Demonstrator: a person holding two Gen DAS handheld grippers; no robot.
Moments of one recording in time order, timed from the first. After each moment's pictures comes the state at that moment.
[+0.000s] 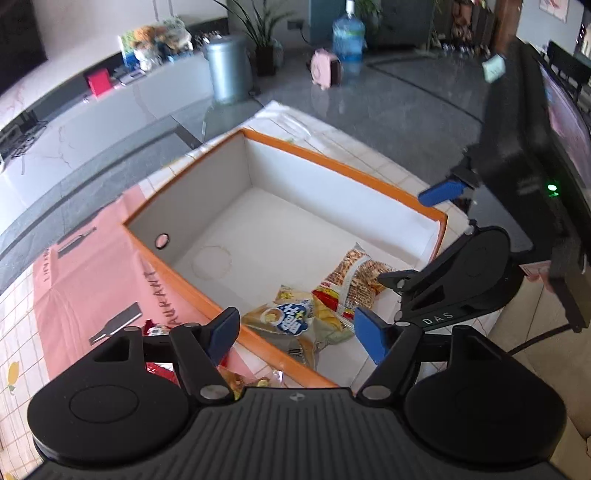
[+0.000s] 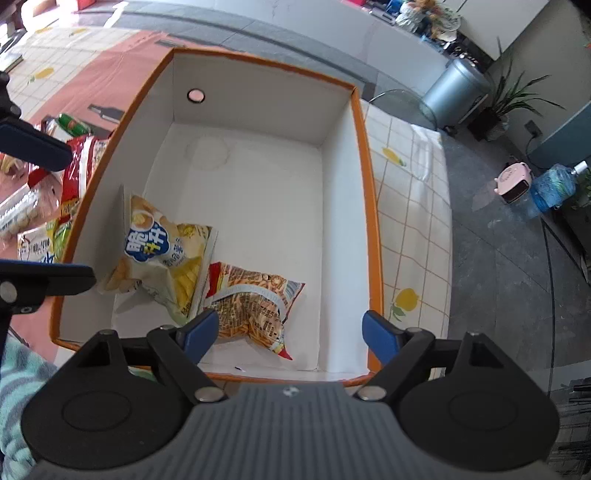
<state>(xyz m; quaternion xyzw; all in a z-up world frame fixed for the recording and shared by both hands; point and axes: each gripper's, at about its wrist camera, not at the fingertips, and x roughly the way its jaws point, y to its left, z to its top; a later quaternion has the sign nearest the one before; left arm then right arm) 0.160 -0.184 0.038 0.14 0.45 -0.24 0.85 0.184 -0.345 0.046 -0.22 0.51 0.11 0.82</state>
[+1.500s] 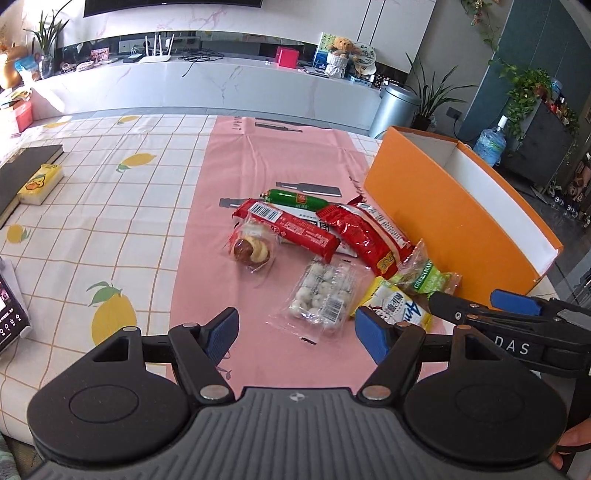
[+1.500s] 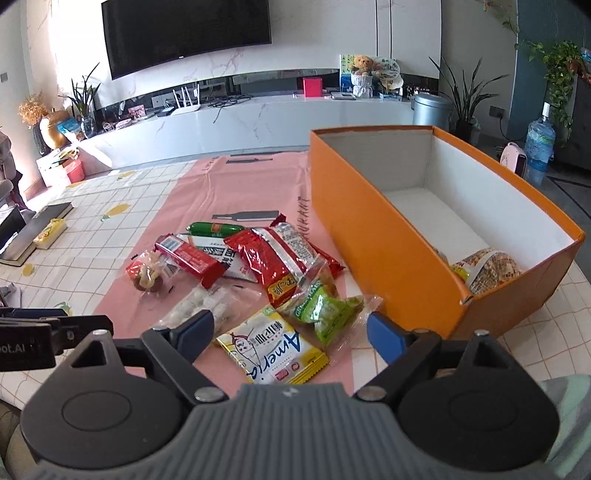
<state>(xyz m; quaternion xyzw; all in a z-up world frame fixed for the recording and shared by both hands) 0.043 0.051 -0.036 -0.09 0.41 -0.05 0.90 0.055 -0.173 -0.021 0.01 0.39 0.08 0.92</state>
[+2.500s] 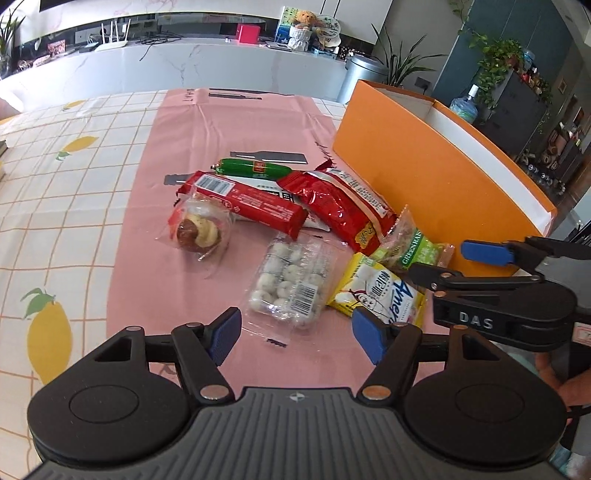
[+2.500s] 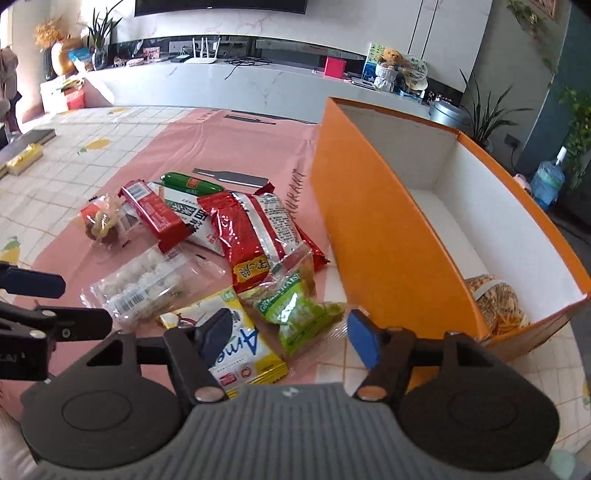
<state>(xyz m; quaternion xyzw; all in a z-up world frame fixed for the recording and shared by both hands) 0.072 0.027 -0.071 -0.08 0.44 -0.12 0.89 0.093 -0.162 -0.048 -0.13 0.39 0.09 0.90</state>
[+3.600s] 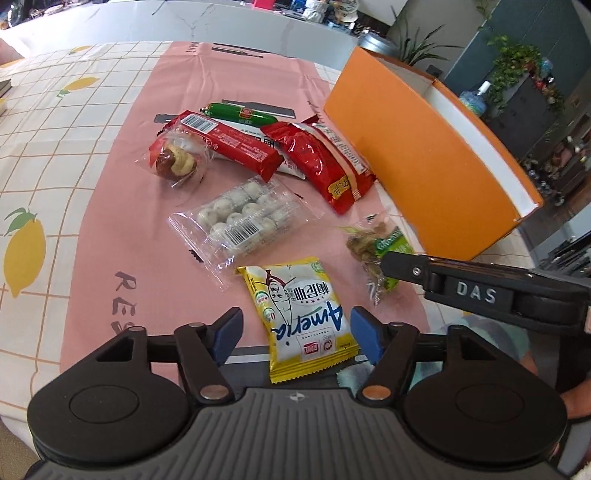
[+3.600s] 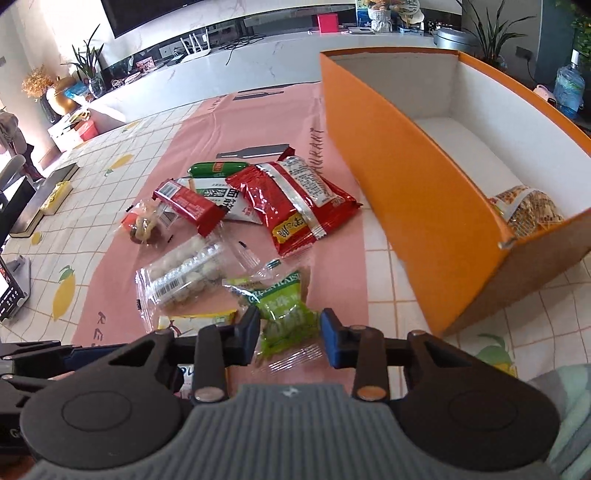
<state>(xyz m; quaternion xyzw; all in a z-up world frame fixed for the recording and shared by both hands) 0.049 0.000 -0.075 -0.12 0.49 -0.10 0.86 0.075 -0.188 -0.046 0.04 0.47 0.12 0.87</state>
